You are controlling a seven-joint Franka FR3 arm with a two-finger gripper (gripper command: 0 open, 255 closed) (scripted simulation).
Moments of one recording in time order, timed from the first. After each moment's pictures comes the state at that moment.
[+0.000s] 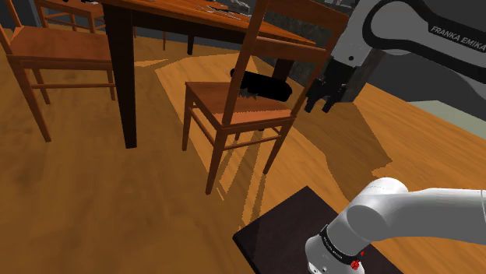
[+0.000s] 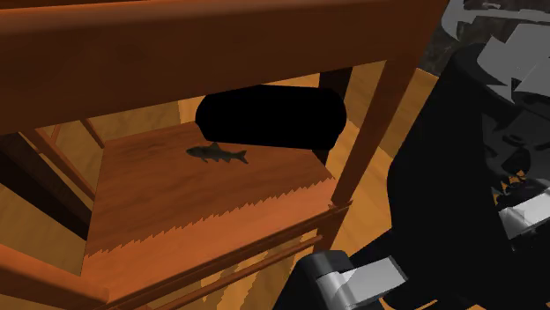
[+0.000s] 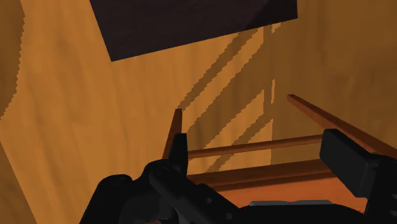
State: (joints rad) arm -0.02 -0.78 -0.02 -2.26 0.04 1.49 0.15
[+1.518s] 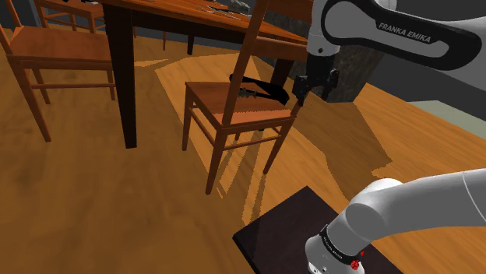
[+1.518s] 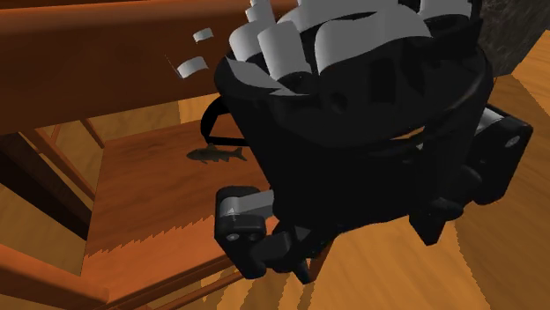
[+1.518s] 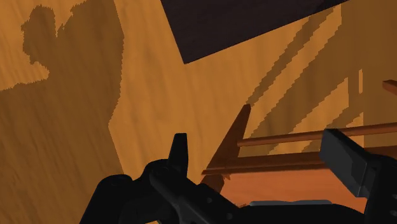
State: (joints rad) arm -0.06 -0.55 0.17 -2.06 -0.19 1.36 0.38
